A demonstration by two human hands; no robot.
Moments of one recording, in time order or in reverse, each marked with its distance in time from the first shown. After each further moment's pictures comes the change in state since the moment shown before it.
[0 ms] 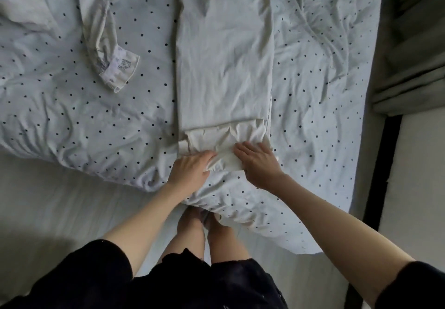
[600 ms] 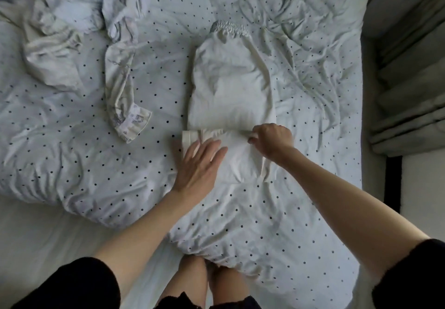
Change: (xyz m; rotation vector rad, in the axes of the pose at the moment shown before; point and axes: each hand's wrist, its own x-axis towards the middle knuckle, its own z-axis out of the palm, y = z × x) left_hand 0.050 0.014 -0.087 0.276 0.586 0.288; right_hand 0.066 0.045 -0.152 0.059 0.214 0.367
